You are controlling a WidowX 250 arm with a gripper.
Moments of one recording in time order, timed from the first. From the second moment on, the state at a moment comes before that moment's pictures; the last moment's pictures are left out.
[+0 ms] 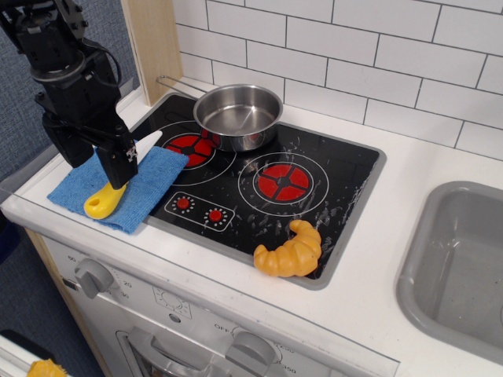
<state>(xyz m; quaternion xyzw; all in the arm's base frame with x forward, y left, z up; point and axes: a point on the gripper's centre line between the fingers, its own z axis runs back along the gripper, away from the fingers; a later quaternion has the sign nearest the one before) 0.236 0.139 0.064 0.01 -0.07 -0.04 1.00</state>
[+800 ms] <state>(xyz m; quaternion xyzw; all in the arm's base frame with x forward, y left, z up) 0.280 0.111 0.089 -0.02 -0.10 -0.04 0.99</state>
